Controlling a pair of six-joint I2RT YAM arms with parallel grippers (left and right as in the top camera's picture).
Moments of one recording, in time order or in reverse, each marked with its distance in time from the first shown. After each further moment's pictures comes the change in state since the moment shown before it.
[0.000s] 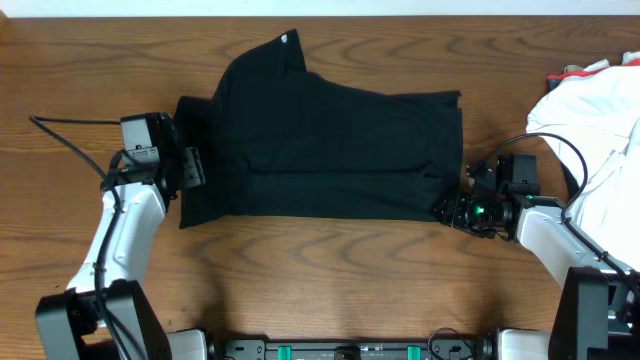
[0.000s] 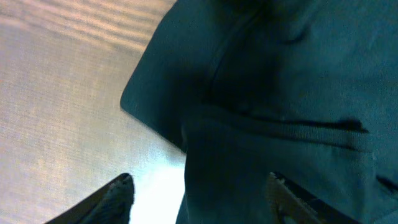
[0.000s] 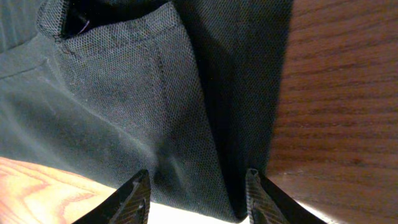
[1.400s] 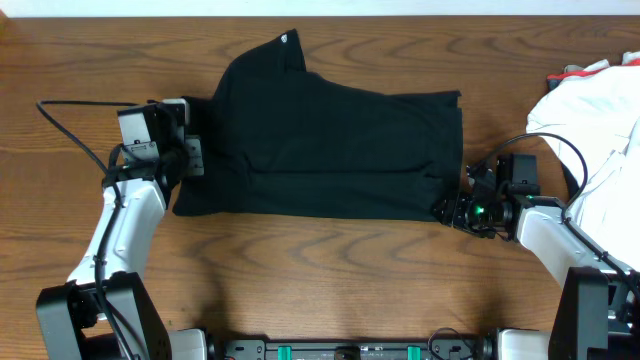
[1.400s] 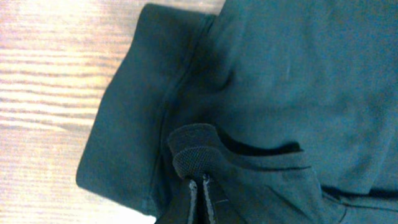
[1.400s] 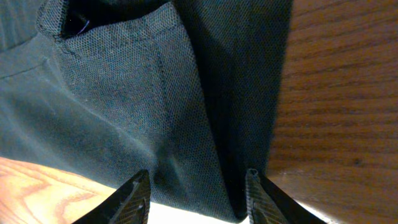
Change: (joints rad) left arm 0.000 0.014 0.013 0.134 0.179 0.165; right arm 0.000 0.000 0.000 0.001 0.001 0.000
